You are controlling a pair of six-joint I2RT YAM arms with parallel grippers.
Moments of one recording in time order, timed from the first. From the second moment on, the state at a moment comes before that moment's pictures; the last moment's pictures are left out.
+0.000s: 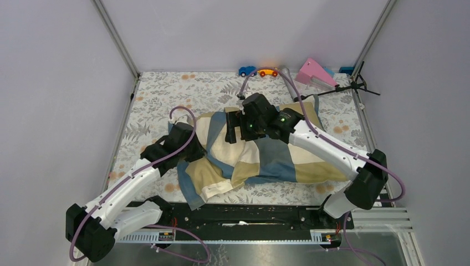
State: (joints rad) left arm -0.57 0.97 0.77 -0.63 -0.07 -0.83; right arm 0.86 1.52 1.44 -0.67 -0.04 0.55
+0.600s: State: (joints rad) left arm -0.56 0.91 0.74 -0.61 -0.04 -0.84; right arm 0.90 1.59 1.40 -0.65 -0.08 0.61
